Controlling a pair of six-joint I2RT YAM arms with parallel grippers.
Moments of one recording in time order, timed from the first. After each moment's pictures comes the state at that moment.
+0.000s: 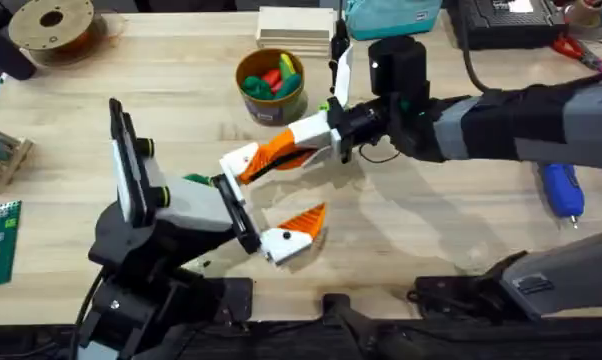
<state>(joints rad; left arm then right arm) -0.32 0.02 0.01 -0.07 0.77 -0.12 0.53 1.71 0.77 0.44 -1.30 1.07</state>
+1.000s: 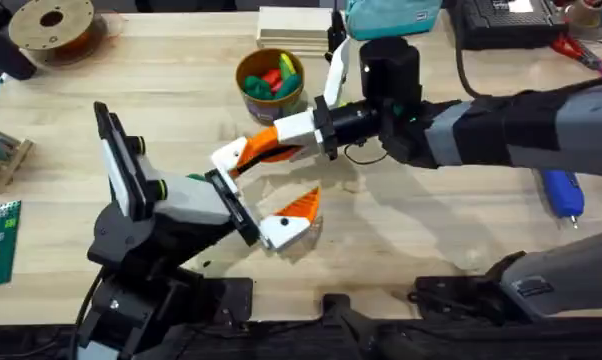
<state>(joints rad) -0.31 0.03 0.01 -0.06 0.68 -0.13 0.59 1.71 0.77 0.53 -1.13 1.08</state>
